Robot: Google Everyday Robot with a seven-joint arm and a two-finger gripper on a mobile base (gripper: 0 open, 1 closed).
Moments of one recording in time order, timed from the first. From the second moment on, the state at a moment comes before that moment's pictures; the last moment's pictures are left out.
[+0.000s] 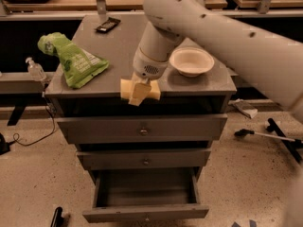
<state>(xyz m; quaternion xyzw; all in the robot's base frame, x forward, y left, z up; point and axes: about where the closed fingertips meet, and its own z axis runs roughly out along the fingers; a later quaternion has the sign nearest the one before) 0.591 0.035 0.832 -0.70 0.69 0.10 0.15</state>
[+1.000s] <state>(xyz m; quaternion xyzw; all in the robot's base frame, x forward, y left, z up) 0.501 -0.017 0.868 -0.63 0.73 0.15 0.21</state>
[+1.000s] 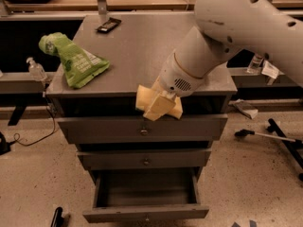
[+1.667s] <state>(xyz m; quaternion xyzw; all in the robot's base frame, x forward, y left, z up) 0.502 -0.011 0.849 -0.62 0.73 0.16 0.23</state>
